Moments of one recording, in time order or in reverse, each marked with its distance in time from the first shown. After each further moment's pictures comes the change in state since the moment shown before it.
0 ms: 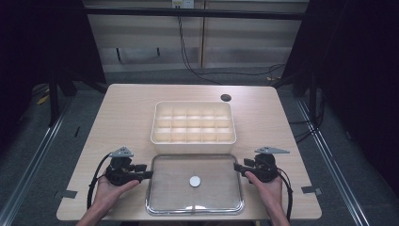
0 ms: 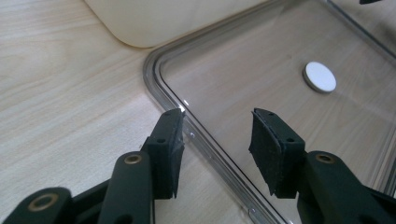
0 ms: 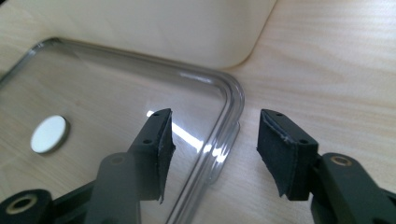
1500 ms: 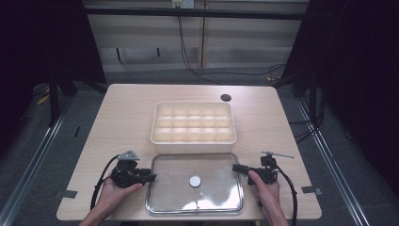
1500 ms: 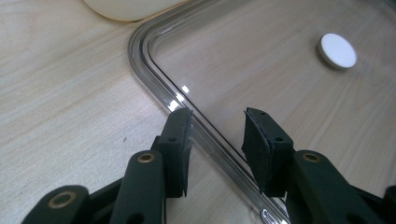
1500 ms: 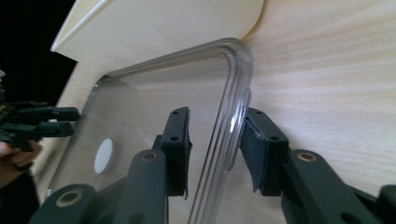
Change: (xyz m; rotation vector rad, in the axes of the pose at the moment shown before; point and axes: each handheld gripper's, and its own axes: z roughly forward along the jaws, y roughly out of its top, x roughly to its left) left arm 0.000 -0.006 0.017 0.054 -0.004 0.022; right arm -0.024 -0.021 0.015 -0.011 0.249 0.382
